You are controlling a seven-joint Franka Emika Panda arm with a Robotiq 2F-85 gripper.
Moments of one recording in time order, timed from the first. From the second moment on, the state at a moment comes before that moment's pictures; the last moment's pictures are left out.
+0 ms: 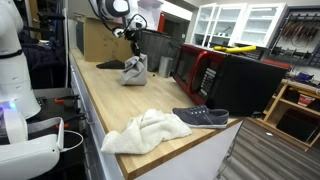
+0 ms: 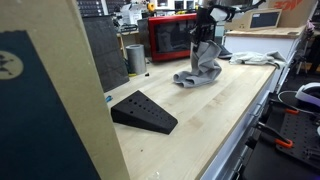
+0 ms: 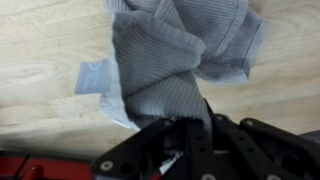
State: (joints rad) arm -0.05 -0.18 0.12 -2.49 -0.11 2.60 0.36
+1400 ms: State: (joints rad) arm 0.07 -0.08 0.15 -2.43 0.13 2.67 0.47
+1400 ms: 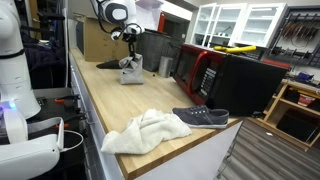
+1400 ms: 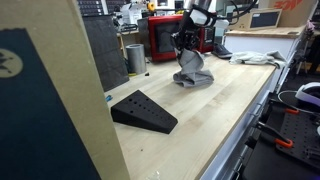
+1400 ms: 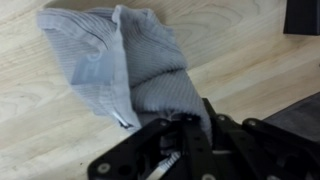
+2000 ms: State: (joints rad) arm 0.07 -0.12 0.11 -2.42 0.17 2.77 0.36
